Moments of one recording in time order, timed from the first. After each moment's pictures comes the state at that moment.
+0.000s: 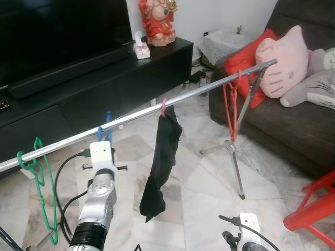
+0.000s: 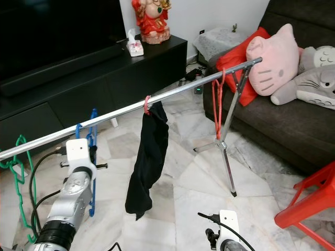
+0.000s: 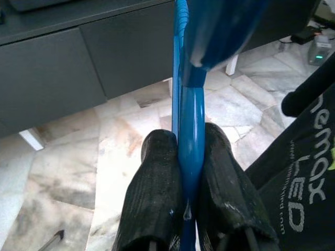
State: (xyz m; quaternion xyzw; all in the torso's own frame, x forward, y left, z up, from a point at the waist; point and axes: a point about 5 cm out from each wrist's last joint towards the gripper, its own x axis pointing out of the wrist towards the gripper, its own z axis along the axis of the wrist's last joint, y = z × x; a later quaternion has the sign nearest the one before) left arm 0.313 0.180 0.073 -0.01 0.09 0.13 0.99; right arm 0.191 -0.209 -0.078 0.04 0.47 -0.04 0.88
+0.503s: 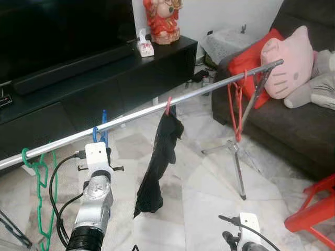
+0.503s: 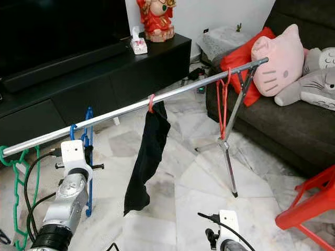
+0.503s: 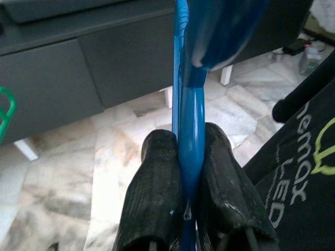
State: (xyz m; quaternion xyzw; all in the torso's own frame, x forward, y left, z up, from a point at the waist) left arm 0.311 0.179 0.077 -0.01 0.08 0.12 0.99; right arm 0.190 -0.209 -0.078 0.04 0.47 -0.03 0.88
